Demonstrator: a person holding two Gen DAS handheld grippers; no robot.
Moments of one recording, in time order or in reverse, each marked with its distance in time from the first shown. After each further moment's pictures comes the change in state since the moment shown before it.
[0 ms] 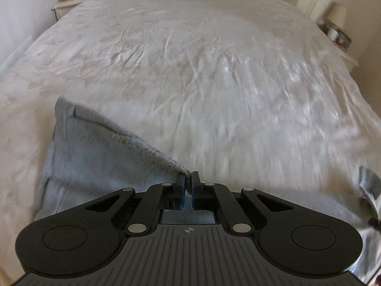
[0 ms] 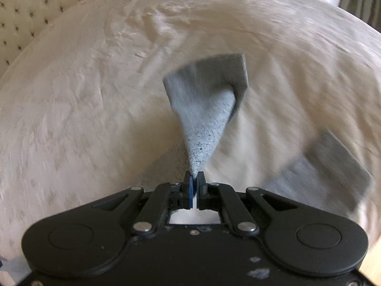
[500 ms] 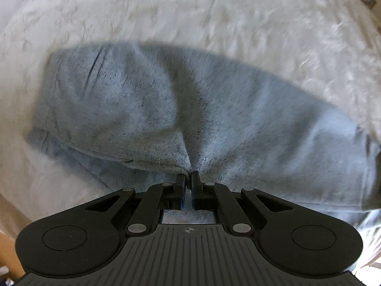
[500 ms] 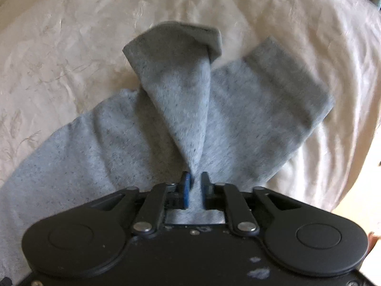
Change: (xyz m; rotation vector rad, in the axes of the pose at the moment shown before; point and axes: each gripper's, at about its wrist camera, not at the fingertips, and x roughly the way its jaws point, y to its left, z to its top) left arm 0.050 0.026 -0.111 -0.044 0.313 0.084; right arm 0.013 -0.062 -0.088 -0.079 0.153 -0.167
